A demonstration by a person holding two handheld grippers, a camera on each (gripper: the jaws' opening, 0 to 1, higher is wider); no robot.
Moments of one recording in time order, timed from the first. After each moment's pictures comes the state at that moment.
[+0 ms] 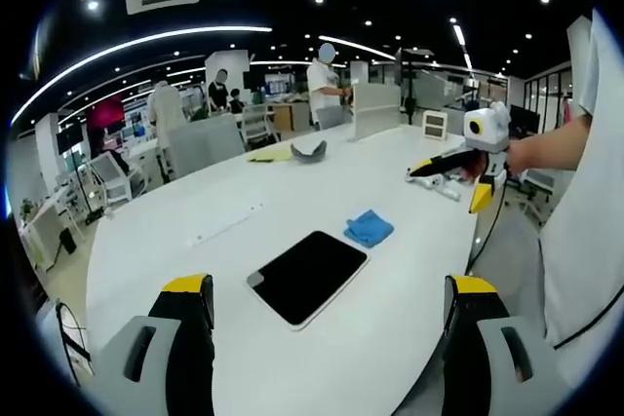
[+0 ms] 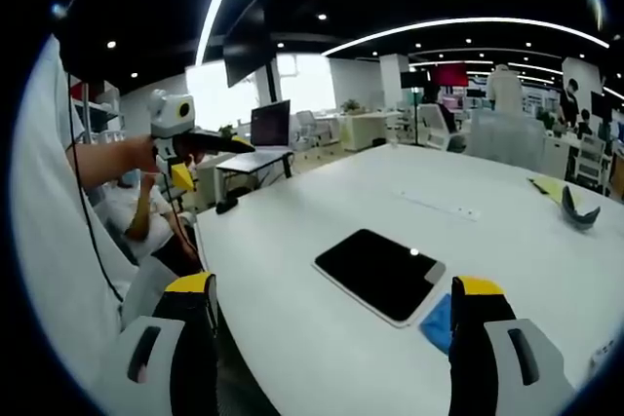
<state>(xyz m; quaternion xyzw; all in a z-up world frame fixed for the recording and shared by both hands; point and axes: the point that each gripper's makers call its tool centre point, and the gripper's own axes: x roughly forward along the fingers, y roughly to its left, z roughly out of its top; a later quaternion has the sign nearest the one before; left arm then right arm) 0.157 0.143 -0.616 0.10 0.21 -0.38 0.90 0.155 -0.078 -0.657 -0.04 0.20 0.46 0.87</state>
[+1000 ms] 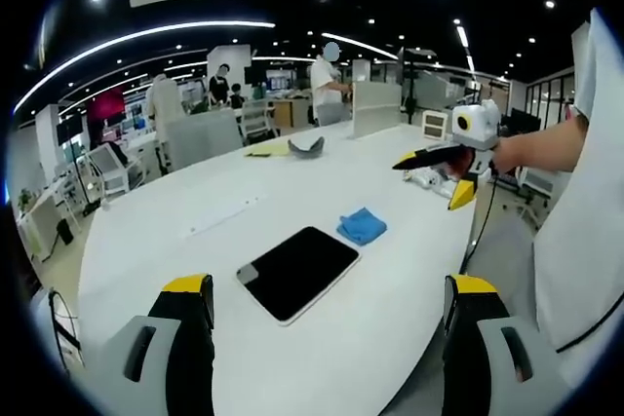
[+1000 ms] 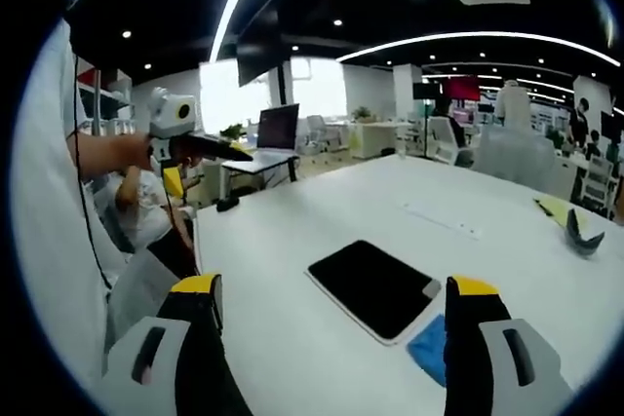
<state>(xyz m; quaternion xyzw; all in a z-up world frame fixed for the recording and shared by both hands) 0.147 0.133 -0.626 0.08 0.22 -0.38 0.90 0.173 -0.075 -0.657 -0.08 0.17 0.48 0.86</state>
